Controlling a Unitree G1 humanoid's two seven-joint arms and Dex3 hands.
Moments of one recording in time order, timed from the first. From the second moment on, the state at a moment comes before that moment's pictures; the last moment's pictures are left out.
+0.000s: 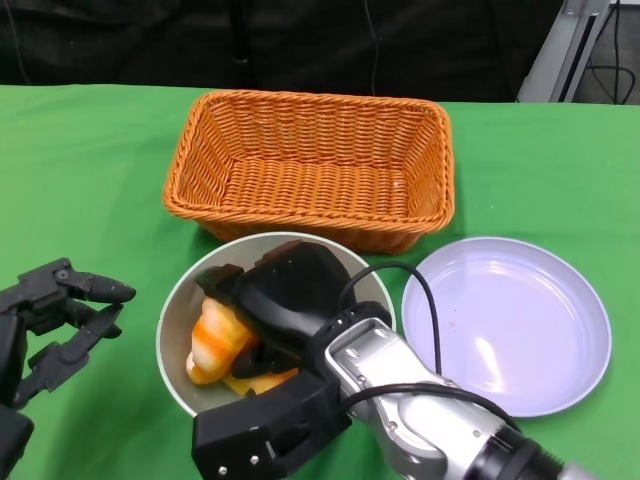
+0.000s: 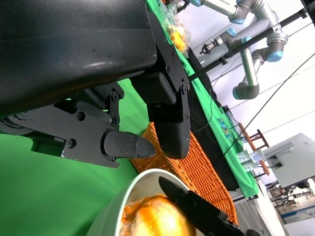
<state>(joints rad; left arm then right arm) -0.12 0.23 0.21 0.60 -0.01 -0.82 -0.09 -0.61 0.13 0.80 0.49 -1.10 0.19 -0.03</state>
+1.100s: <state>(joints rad) -0.12 0.23 0.21 0.60 -0.01 -0.82 -0.09 -0.46 -0.03 0.58 0.18 -0.79 -0.06 -0.20</state>
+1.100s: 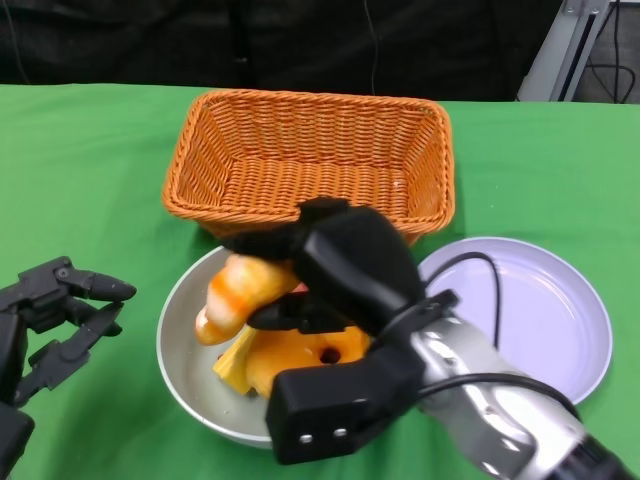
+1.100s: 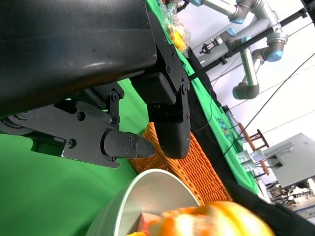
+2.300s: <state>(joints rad) -0.15 0.26 0.21 0.68 -0.03 -0.81 -0.09 -0.05 -0.21 0.04 -0.30 -0.48 0.23 0.13</state>
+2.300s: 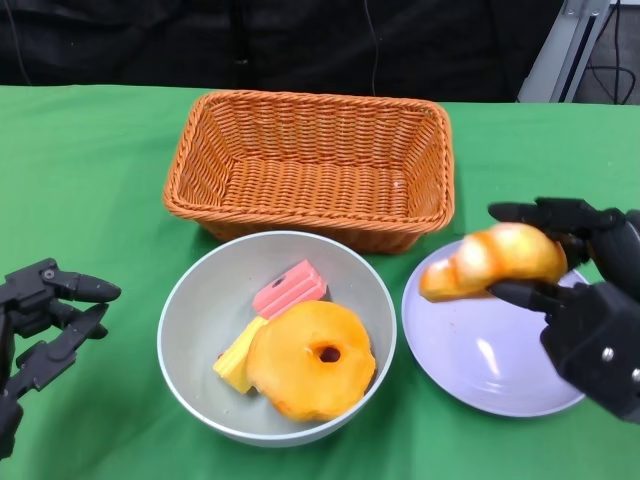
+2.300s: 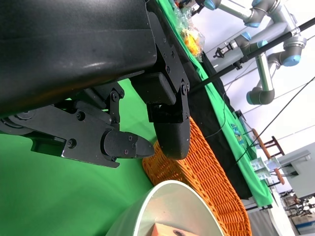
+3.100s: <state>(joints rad) -0.17 0.26 0.22 0.71 -0.03 -0.82 -0.11 -0.30 -0.32 0.11 0.05 -0.36 0.58 0.37</state>
